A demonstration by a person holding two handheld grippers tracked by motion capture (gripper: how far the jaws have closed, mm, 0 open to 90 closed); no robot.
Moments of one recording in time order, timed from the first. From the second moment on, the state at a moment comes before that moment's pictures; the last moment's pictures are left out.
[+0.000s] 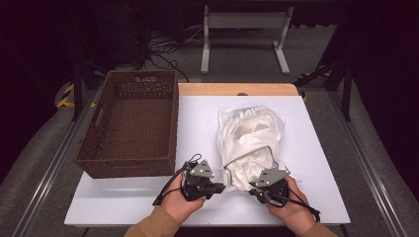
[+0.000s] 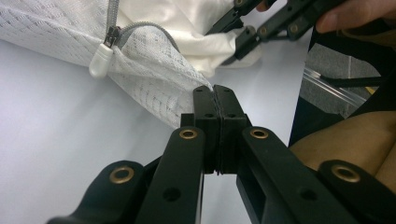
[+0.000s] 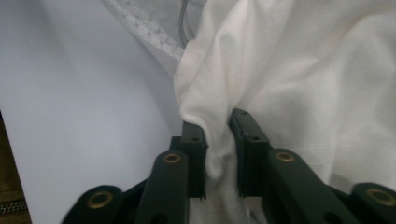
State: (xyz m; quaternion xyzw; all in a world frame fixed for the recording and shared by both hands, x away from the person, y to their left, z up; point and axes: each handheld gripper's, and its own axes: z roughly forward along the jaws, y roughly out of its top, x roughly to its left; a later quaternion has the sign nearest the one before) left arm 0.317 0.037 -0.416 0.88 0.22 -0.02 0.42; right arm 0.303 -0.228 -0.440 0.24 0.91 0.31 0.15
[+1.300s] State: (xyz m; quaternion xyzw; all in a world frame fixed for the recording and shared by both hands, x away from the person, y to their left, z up) left arm 0.308 0.032 -0.413 0.88 0.20 -0.05 0.42; right arm 0.369 -0.241 -0.413 0.30 0.86 0.36 0.22
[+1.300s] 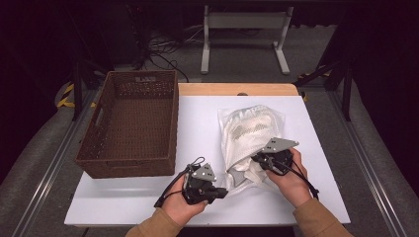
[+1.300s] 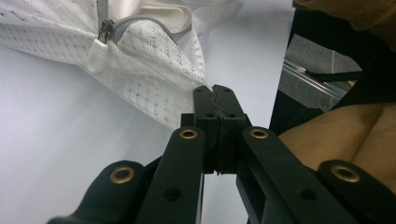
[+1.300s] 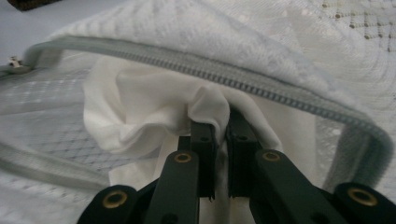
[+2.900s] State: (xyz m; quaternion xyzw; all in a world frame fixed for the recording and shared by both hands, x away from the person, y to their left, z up) left arm 0.311 0.042 -0.411 0.87 0.22 -0.06 0.43; right arm 0.373 -0.245 -0.417 0.33 0.83 0.38 0.24
